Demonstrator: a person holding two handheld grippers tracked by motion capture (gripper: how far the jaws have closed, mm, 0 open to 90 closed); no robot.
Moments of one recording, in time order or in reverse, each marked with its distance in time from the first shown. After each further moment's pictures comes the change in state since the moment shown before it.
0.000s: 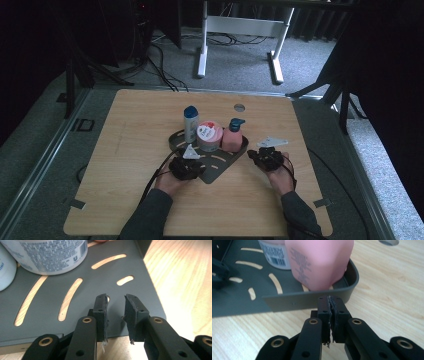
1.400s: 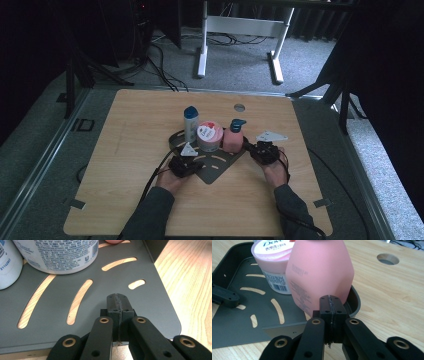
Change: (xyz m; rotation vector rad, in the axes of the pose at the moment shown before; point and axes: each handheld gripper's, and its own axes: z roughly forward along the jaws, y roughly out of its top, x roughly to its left) left arm 0.013 -0.005 0.011 -0.032 -0.009 -0.057; right arm -0.004 0.014 0.014 -0.128 0.032 0.043
